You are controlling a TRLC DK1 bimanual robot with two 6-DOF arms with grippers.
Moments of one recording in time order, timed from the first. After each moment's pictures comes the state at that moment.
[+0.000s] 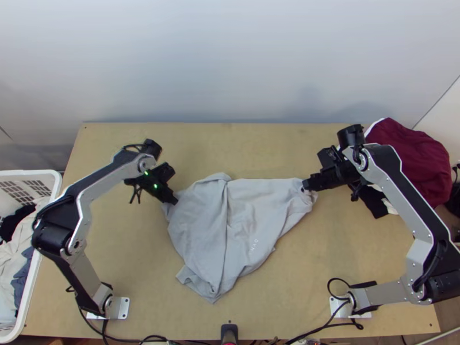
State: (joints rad) left arm -0.23 1.86 1.35 -0.91 0.30 0.39; right arm 0.19 1.55 1.35 -1.05 -0.39 -0.11
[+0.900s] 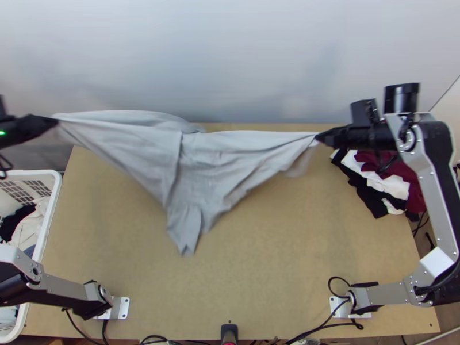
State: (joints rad) left arm 0.54 1.57 1.98 -1.19 0.72 0.10; right arm 0.10 1.53 1.77 -1.05 -0.57 -0.03
